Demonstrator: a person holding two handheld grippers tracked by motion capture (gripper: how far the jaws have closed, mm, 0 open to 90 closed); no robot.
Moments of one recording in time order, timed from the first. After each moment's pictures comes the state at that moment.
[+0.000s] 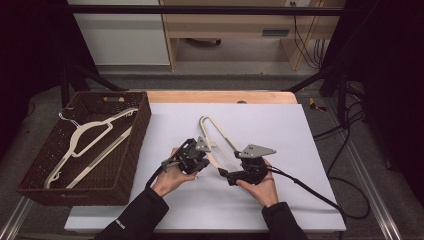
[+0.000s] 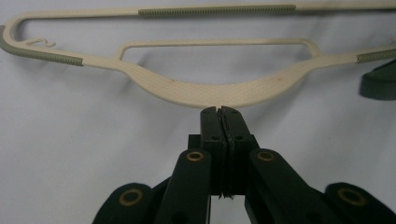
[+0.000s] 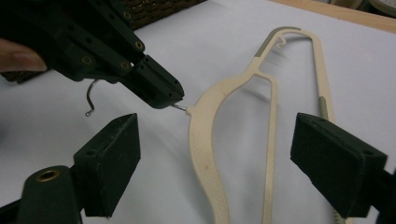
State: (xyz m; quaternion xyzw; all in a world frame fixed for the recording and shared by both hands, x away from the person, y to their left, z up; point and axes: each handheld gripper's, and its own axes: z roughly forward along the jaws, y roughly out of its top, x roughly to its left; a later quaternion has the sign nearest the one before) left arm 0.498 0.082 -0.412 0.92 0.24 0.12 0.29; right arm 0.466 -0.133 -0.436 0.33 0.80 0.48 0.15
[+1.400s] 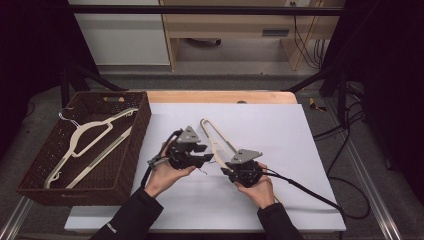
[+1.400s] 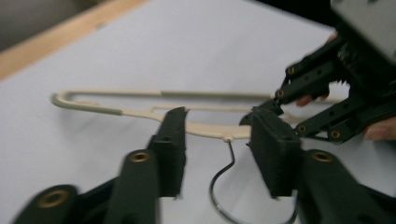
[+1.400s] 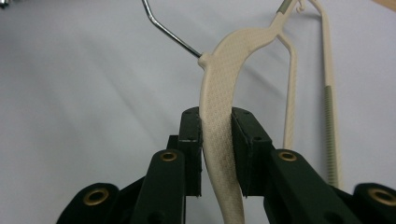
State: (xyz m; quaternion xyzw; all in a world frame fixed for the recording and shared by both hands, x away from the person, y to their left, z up) left arm 0.481 0.117 -0.361 0.84 0.26 0.13 0.46; right arm 0.461 -0.121 -0.440 0.29 0.85 0.40 0.17
